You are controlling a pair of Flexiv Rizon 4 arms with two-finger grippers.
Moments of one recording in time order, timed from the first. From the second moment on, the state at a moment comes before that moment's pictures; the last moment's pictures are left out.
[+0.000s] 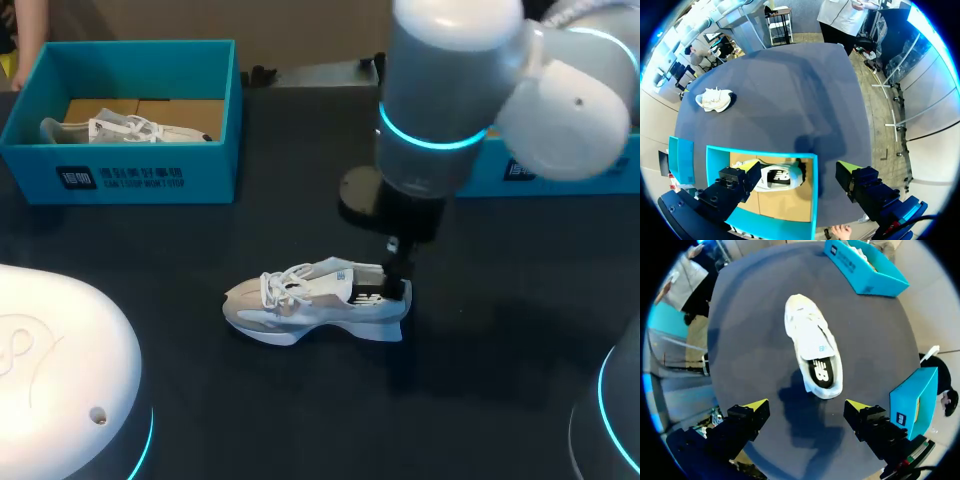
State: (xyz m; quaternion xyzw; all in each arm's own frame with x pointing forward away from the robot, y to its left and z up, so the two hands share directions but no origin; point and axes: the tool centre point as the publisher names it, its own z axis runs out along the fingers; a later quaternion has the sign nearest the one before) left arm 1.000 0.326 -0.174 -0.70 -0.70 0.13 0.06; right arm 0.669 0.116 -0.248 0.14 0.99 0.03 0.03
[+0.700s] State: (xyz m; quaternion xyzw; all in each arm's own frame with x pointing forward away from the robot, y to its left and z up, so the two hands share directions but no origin) left arm 1.000 0.326 -0.174 -0.70 -0.70 0.13 0.06; right arm 0.655 0.079 -0.267 0.08 0.99 0.14 0.00
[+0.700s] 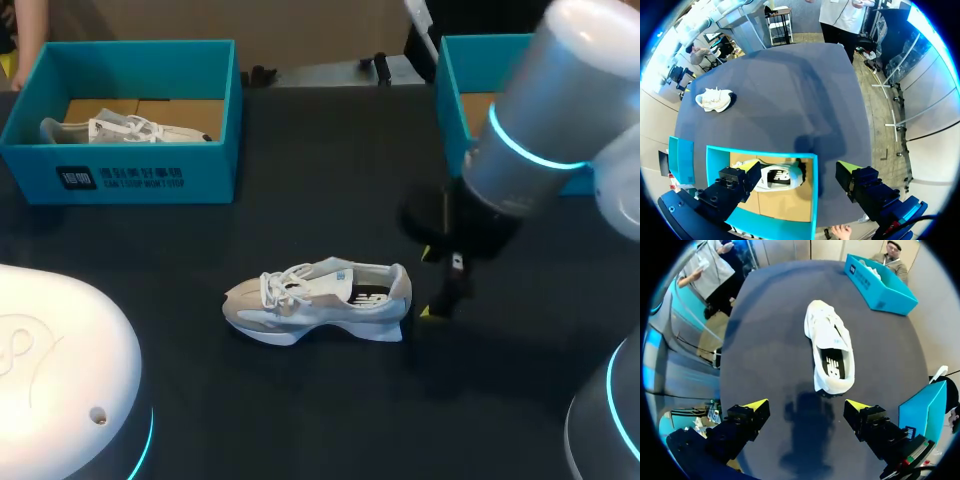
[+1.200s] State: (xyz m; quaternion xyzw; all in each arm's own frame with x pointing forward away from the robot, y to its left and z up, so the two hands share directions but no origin) left arm 1.000 0.326 -0.174 -0.70 -0.70 0.13 0.06; right arm 0.668 0.073 -0.288 0.12 0.96 0.27 0.01
